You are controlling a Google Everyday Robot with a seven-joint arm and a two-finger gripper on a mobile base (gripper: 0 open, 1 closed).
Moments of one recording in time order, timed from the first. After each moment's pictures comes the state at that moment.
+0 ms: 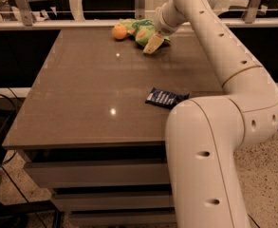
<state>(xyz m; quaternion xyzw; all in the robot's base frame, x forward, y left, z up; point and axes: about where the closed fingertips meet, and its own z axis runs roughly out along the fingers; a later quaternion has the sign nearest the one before) 0.885 -0.072 0.847 -0.61 0.69 -0.04 0.38</state>
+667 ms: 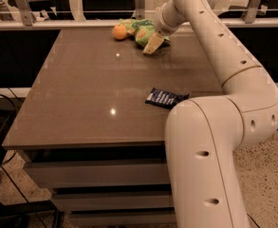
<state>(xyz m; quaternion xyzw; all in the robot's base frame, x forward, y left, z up) 0.885 -0.072 0.848 -0.61 0.69 -0.04 0.38</state>
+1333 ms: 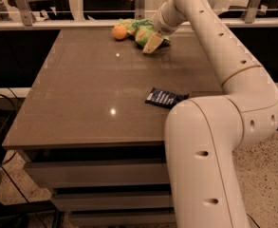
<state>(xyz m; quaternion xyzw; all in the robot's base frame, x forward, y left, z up) 0.885 -0.071 0.849 -0.61 0.69 -0.04 0.38</state>
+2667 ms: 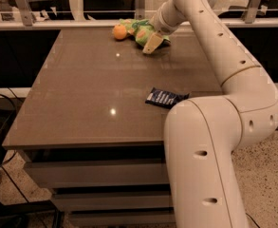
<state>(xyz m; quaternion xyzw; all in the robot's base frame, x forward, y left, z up) 0.885 -0.071 0.850 -0.61 0.69 -0.04 0.38</state>
